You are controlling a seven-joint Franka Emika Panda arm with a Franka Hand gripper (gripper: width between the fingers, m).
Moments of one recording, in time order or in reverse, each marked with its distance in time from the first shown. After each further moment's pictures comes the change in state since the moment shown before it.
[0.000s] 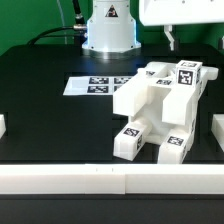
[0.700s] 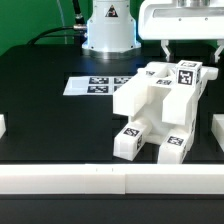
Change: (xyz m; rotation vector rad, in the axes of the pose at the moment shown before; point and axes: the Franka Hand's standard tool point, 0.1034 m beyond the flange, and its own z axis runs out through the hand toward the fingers) arm -0.017 0.010 0.023 -0.029 -0.014 -0.019
